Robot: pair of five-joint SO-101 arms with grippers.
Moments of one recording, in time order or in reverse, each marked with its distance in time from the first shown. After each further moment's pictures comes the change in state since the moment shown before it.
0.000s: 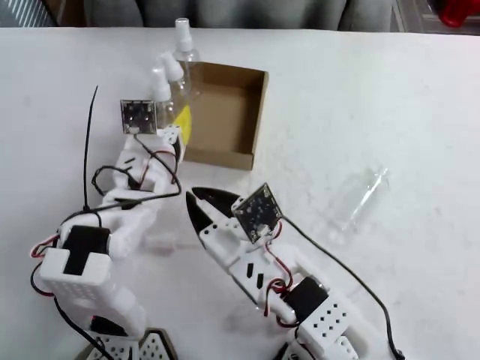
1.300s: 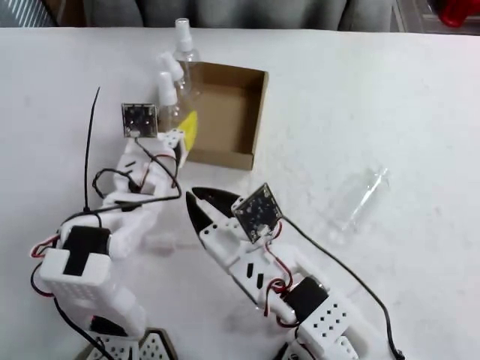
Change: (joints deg) left arm 0.0 0.0 2.5 0.0 0.0; right arm 0.0 0.0 0.0 0.0 0.0
